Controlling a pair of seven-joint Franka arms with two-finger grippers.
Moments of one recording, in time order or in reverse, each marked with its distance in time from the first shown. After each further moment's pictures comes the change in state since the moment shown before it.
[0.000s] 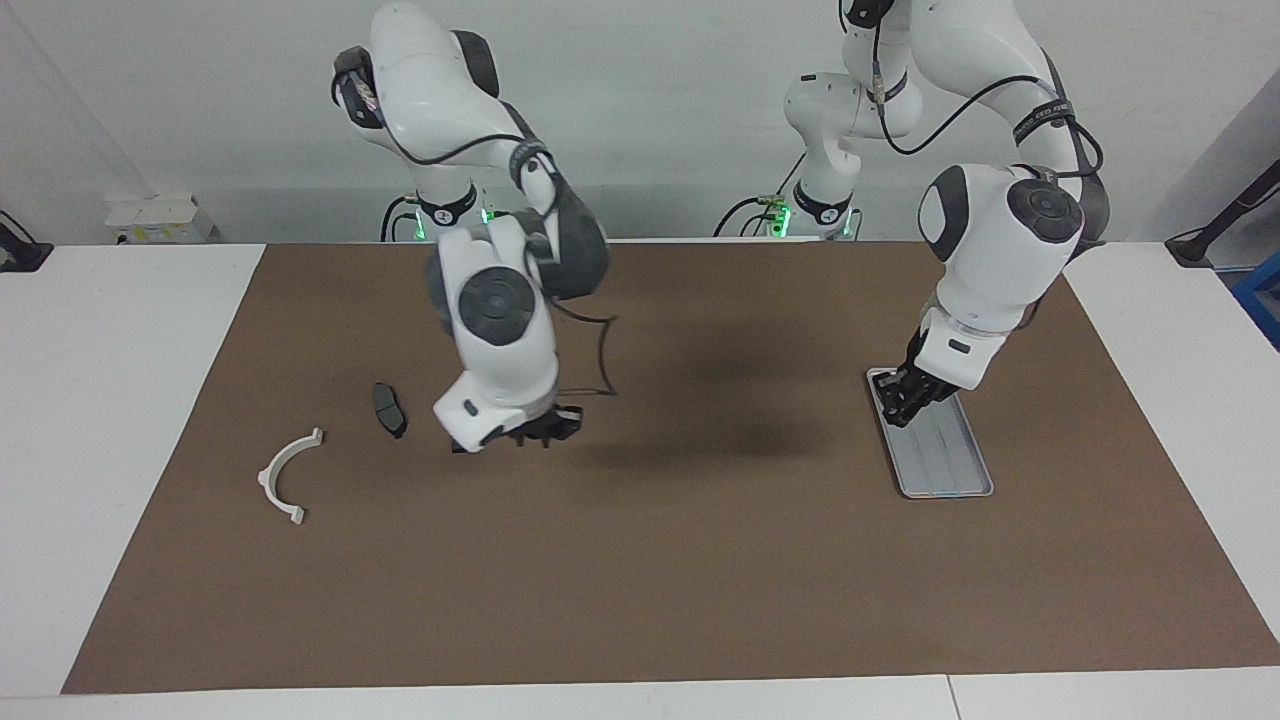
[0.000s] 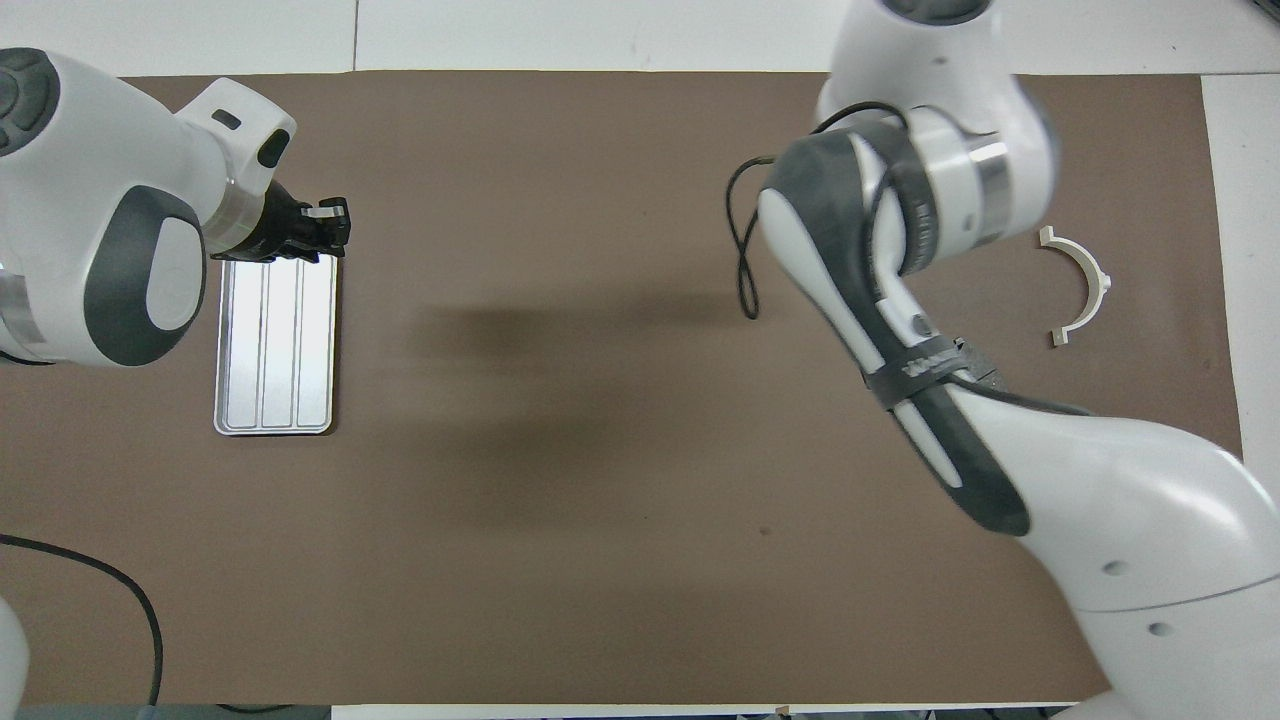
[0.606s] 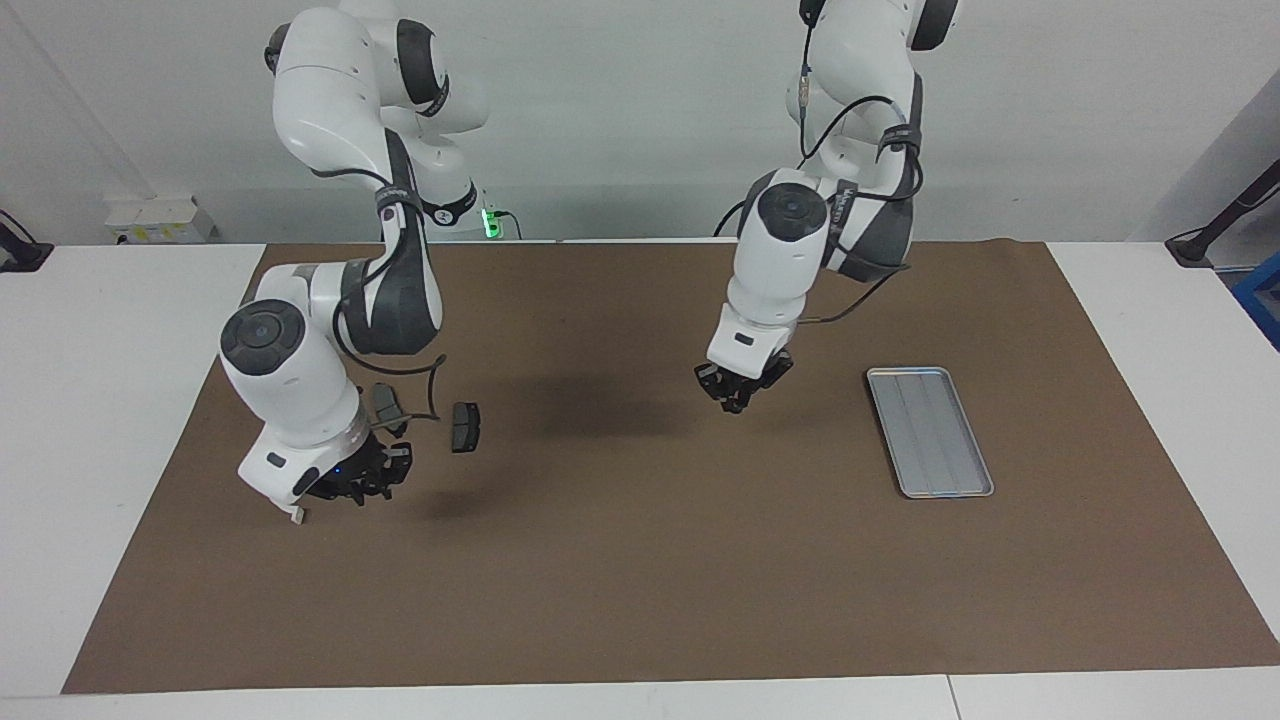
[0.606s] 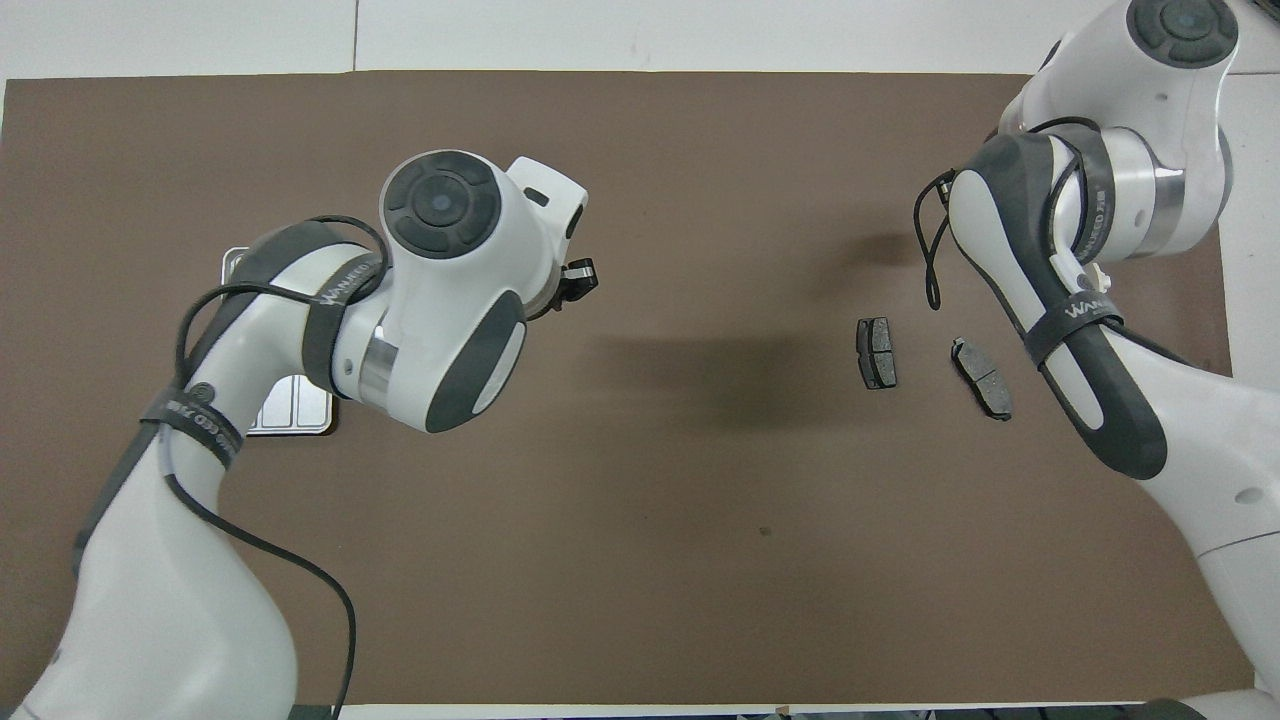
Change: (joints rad) left arm -0.342 0.120 -0.008 0.034 0.040 0.066 -0.404; right arm -0.206 -0.045 0.002 -0.344 -0.068 0.464 -0.396
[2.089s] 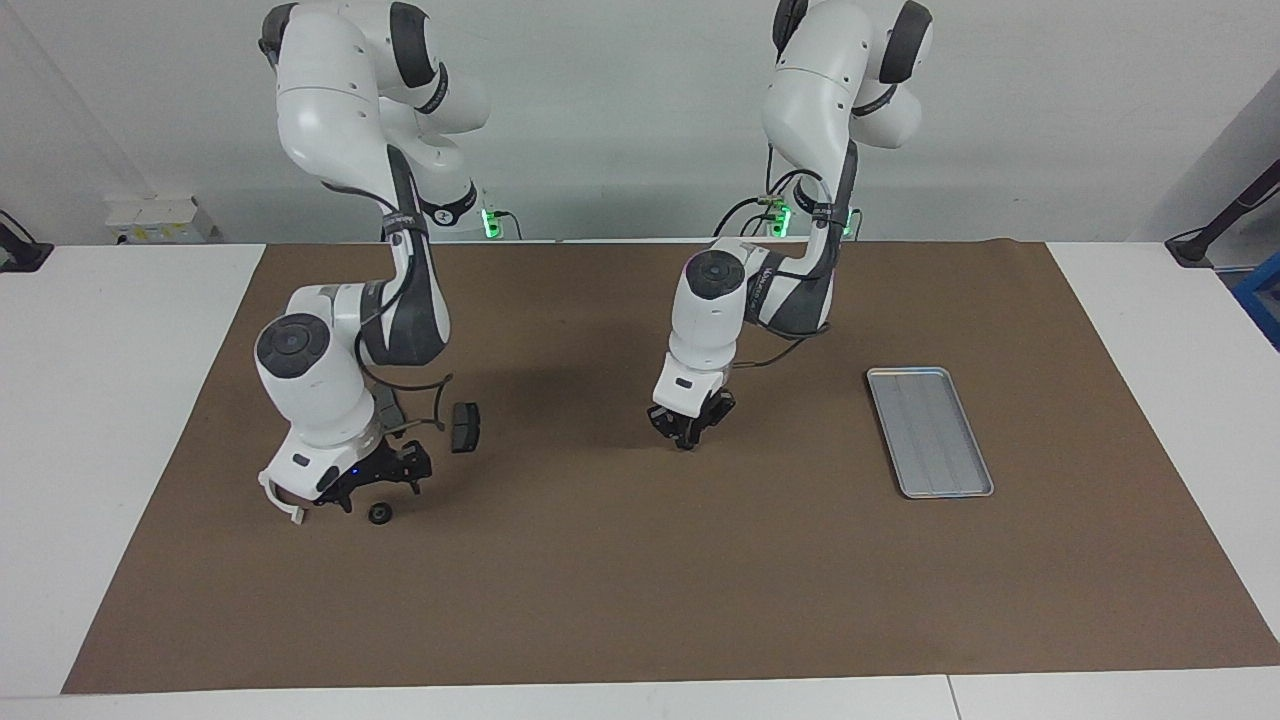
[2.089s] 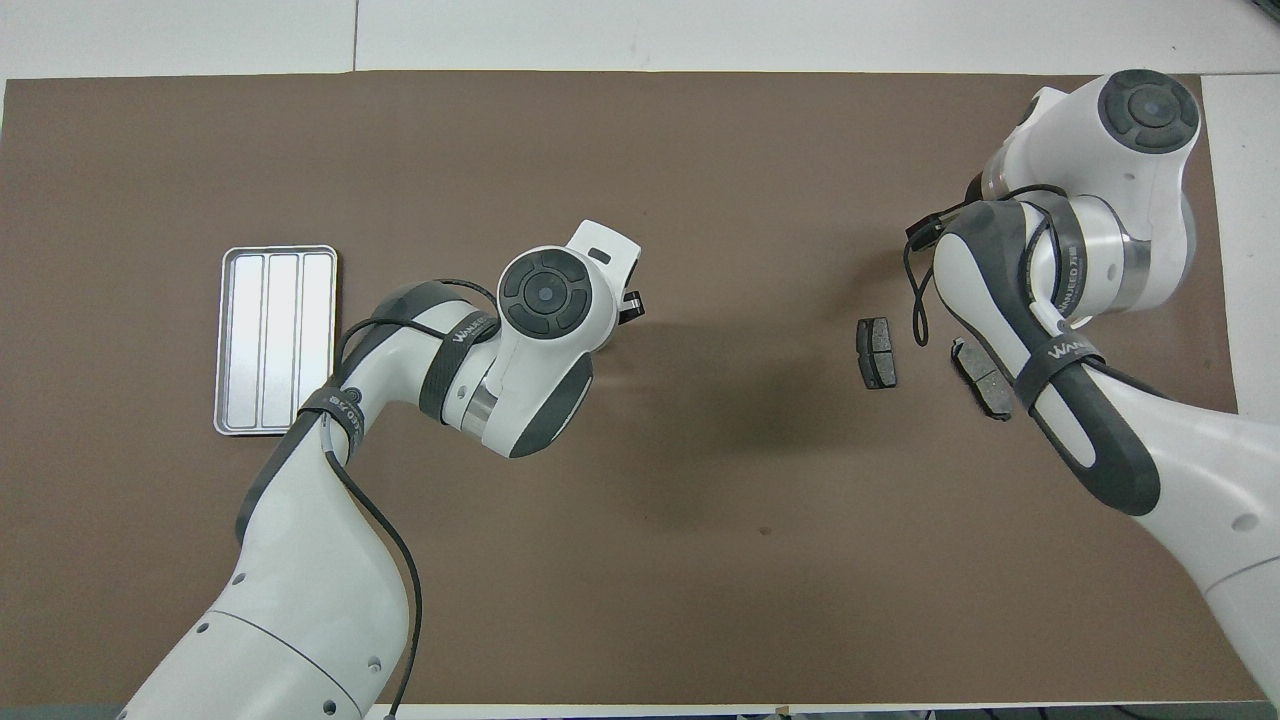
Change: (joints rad) left arm -0.055 0.115 0.003 -0.130 0.024 0.309 -0.098; right arm 0.018 -0.113 0.014 -0.179 -0.003 0.075 -0.024
